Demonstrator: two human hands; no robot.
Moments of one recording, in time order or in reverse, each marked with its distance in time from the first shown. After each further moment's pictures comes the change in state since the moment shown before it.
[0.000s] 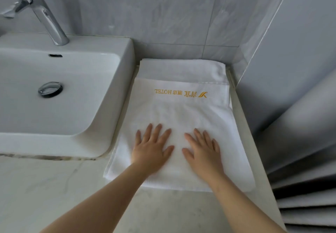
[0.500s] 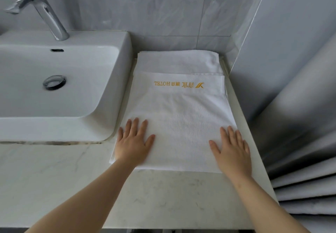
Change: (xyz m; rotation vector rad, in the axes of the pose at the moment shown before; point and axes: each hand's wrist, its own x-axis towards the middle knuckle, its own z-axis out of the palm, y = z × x) left_hand -0.042 -0.037 0.010 -0.032 0.070 -0.150; right_hand -0.066 0.054 -0.002 -0.118 0.069 0.305
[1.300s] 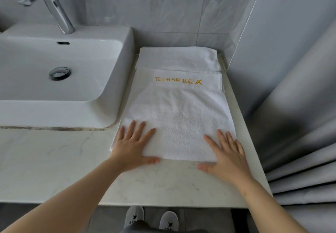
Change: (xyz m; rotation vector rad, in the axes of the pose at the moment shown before) left_hand -0.045 -0.018 0.005 0.153 -0.086 0.293; right_hand -0.043 0.016 0.000 -0.114 -0.161 -0.261
